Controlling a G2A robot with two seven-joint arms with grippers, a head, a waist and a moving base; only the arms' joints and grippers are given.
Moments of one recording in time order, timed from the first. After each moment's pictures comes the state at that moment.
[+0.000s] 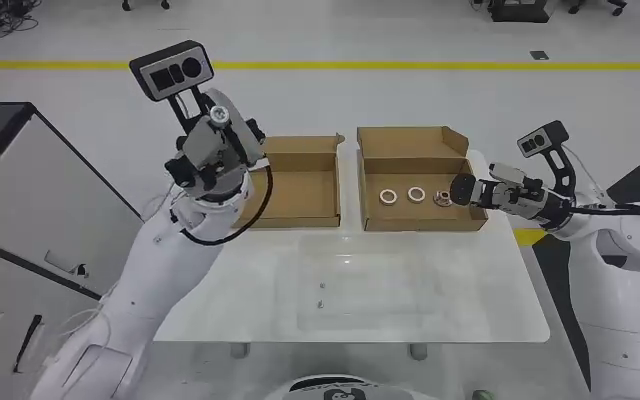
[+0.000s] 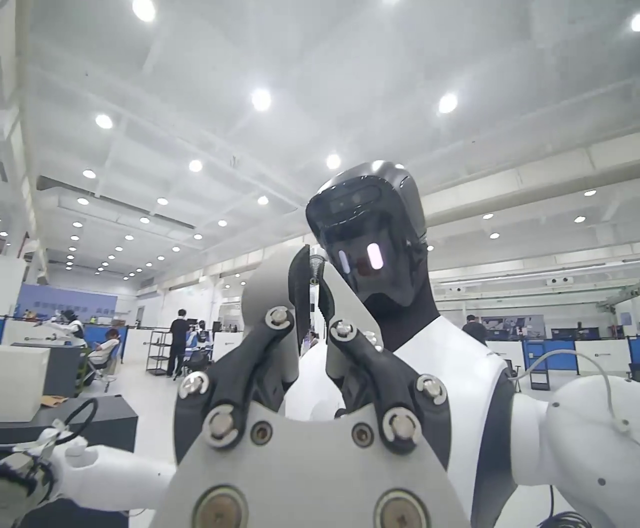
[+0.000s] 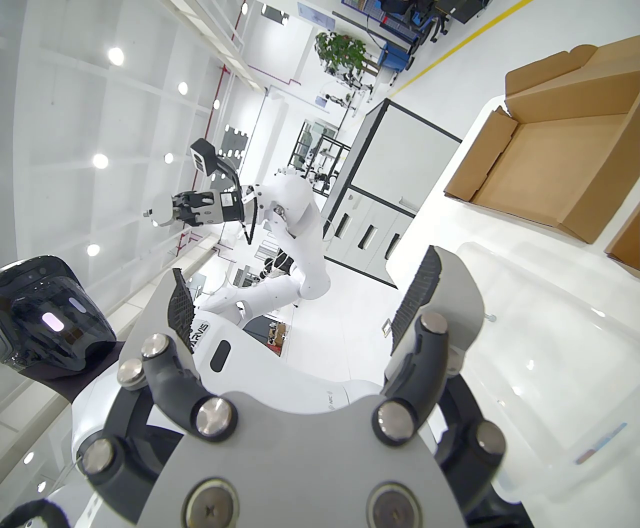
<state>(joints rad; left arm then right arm) 0.94 -1.17 -1.03 -1.83 -1.06 -0.99 -0.83 -1.43 -1.02 1.80 -1.73 0.60 -0.01 1.32</state>
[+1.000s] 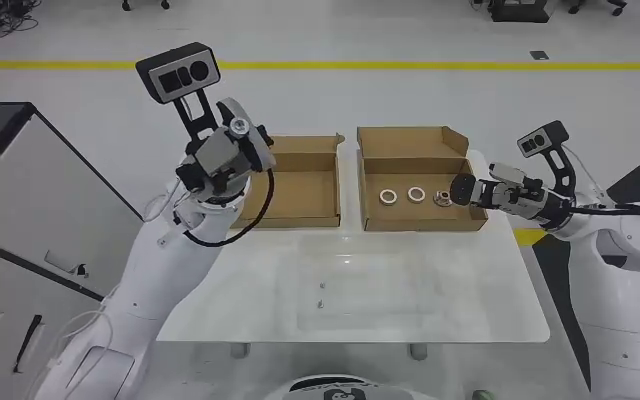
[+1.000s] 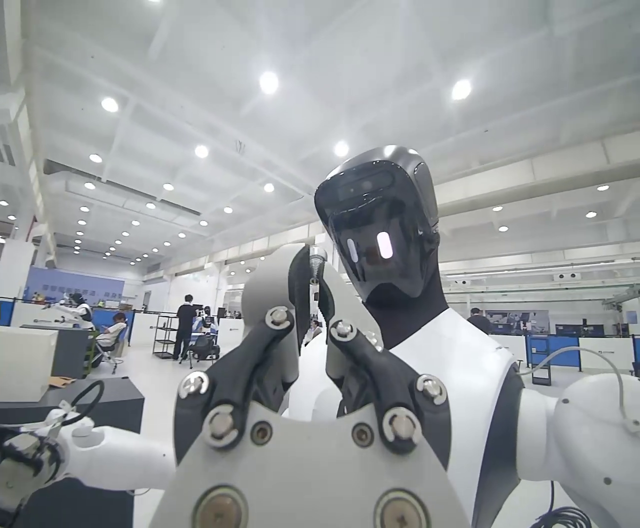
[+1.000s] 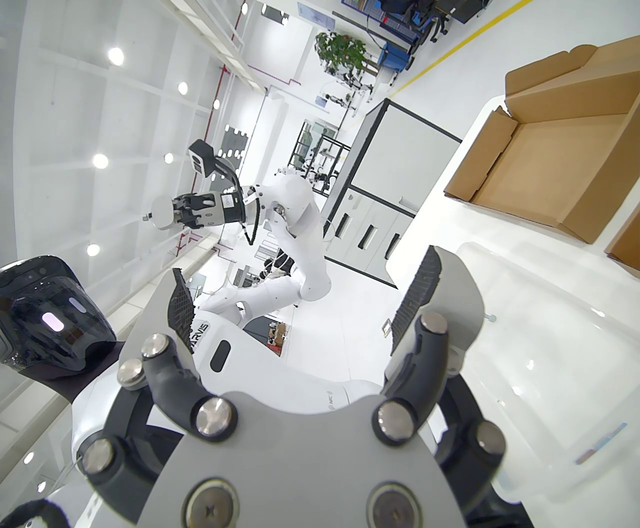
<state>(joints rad) 0.96 -1.18 -1.05 -1.83 -1.01 -0.95 -0.87 -1.43 -1.02 1.80 -1.73 0.60 -0.01 1.32</state>
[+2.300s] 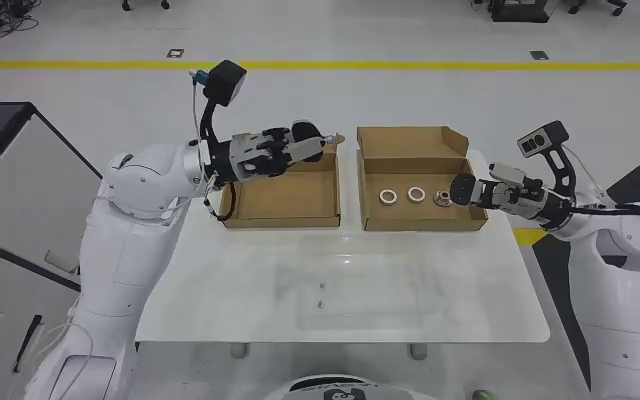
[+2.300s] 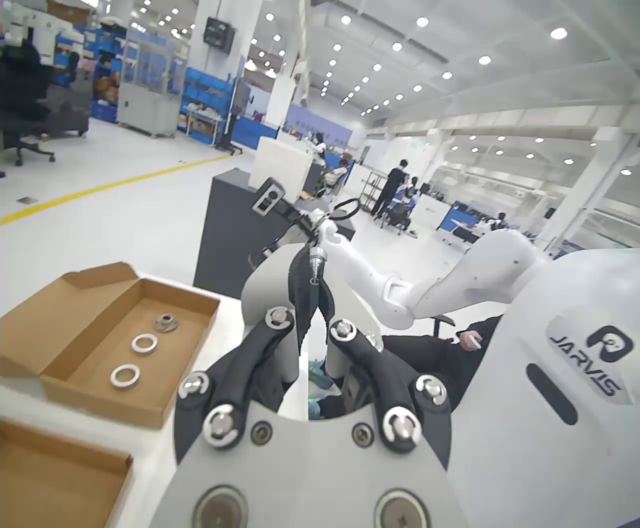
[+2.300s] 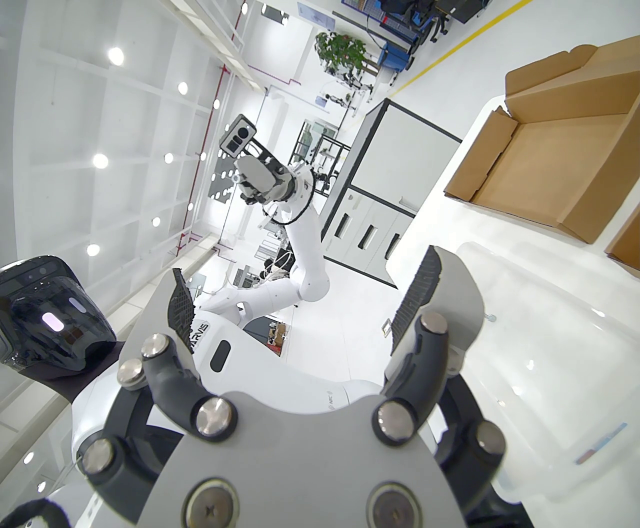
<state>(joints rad) 1.01 -1.12 -1.28 -1.77 -0.17 -0.56 -0.97 -1.43 -1.02 1.80 -1.73 0.60 -0.01 1.32</state>
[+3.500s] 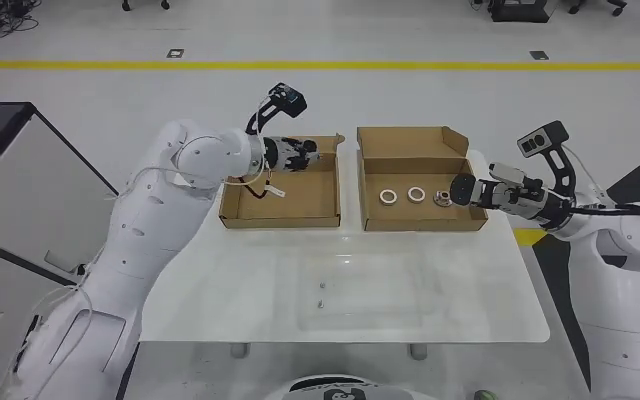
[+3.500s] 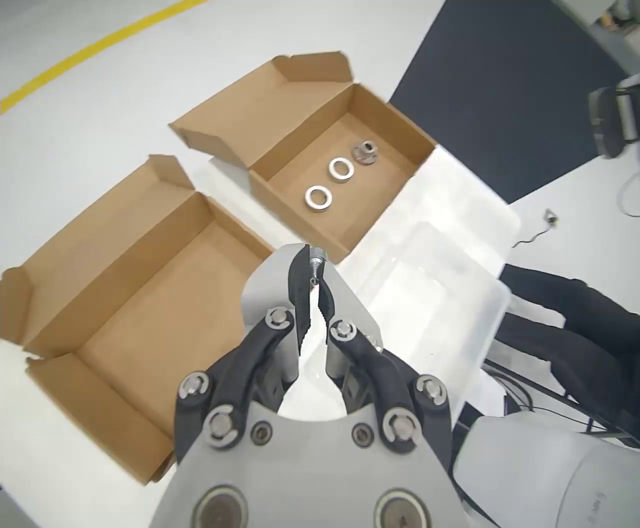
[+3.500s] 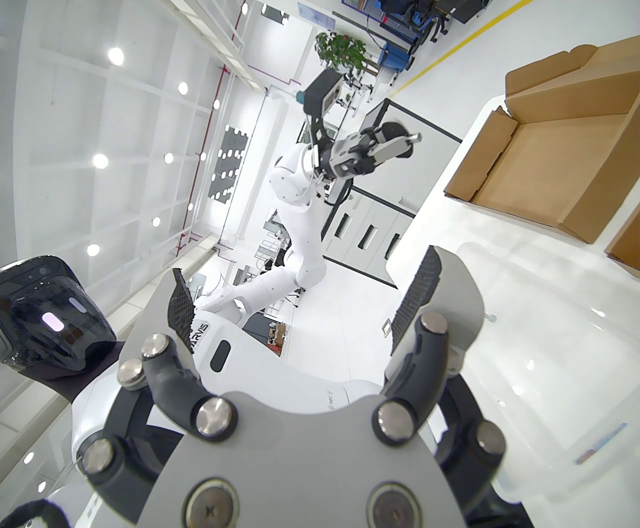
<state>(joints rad) 0.71 -1.15 -0.94 -1.51 0.55 -0.19 -1.11 -1.43 -1.02 1.80 -1.73 0.60 -0.01 1.32</state>
